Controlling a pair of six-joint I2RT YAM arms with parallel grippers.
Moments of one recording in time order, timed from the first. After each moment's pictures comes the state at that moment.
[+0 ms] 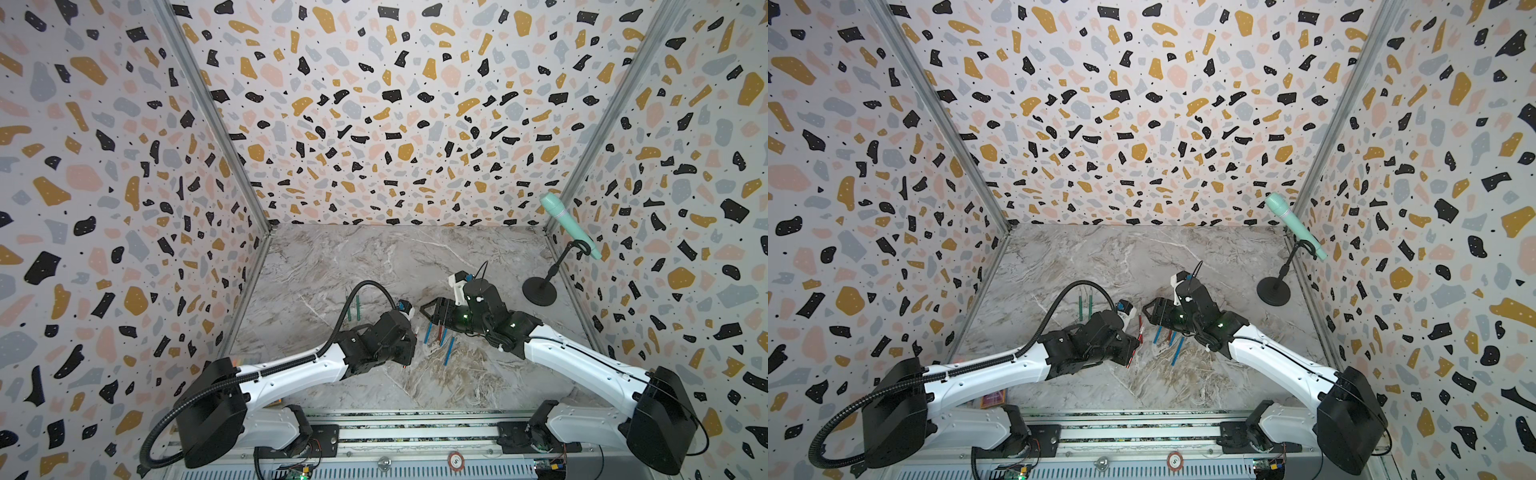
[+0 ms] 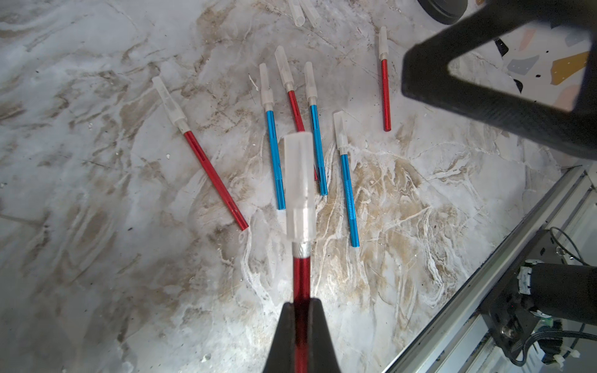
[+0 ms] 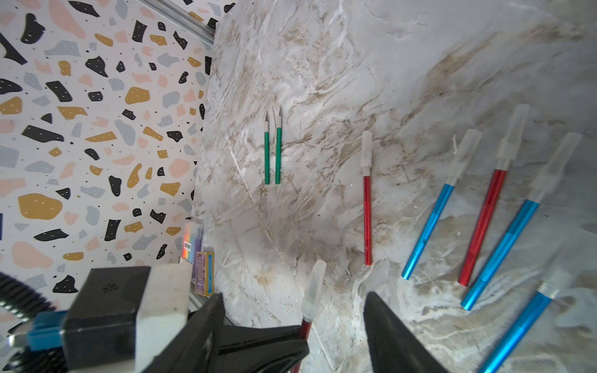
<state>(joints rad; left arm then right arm) -0.97 1.29 0.76 -0.28 -0.03 -0.56 0.75 1.23 0.83 -0.19 -0.20 0.89</state>
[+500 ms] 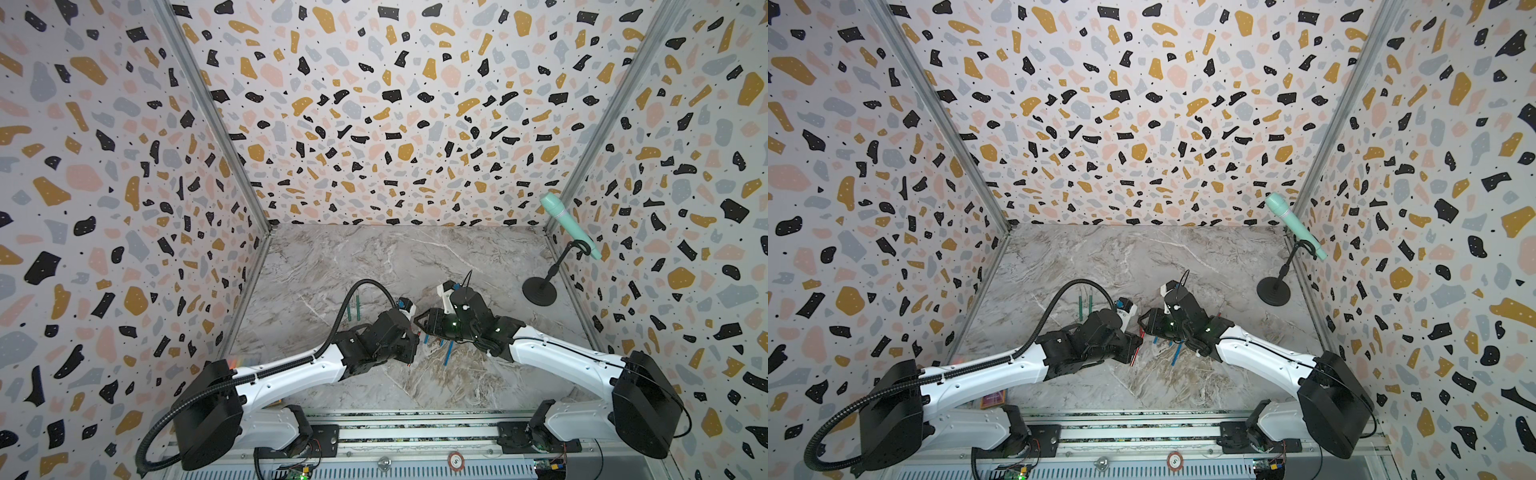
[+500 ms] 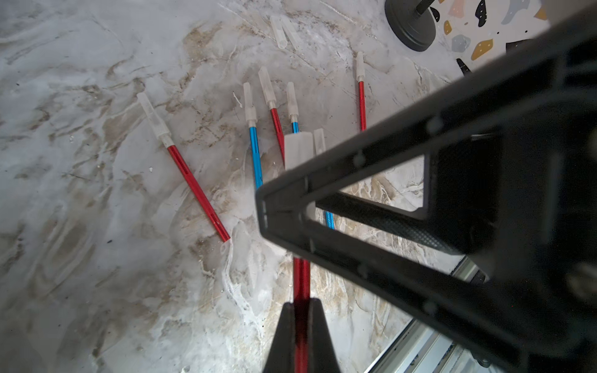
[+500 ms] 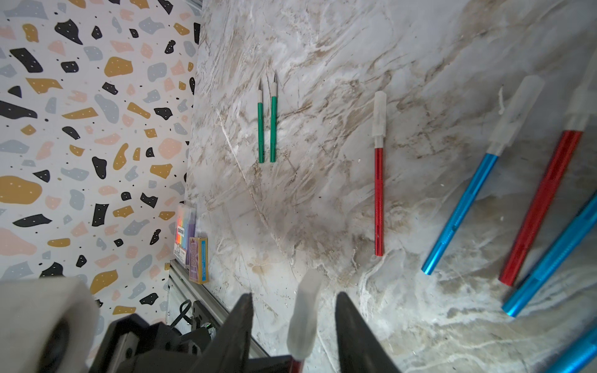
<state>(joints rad) -0.97 1.27 0.76 -0.24 0.00 -0.59 0.81 1.31 0.78 -0.09 -0.21 0.92</state>
